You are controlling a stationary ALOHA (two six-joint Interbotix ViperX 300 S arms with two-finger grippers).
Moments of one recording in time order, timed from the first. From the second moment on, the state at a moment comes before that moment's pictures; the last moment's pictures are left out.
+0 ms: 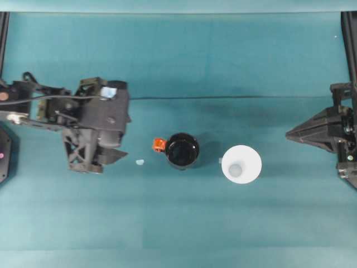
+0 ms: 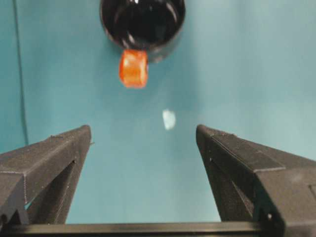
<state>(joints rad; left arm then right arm) 0.02 -0.32 0.60 0.02 0.64 0.11 -0.02 -0.98 1.17 0.04 0.26 0.16</state>
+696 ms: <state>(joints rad) 0.02 -0.33 0.61 0.02 0.63 0.11 -0.04 -0.60 0.95 0.04 0.52 0.26</state>
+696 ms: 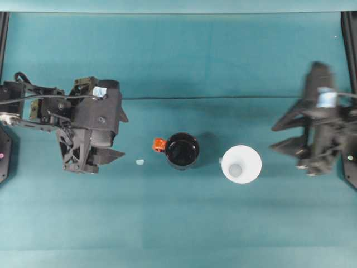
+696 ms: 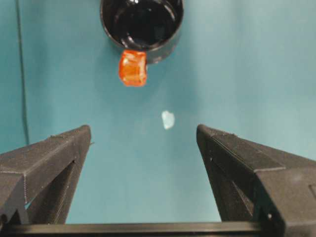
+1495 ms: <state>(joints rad) 0.02 -0.33 0.62 0.02 0.63 0.08 -0.05 -0.06 0.72 0.04 0.60 0.26</state>
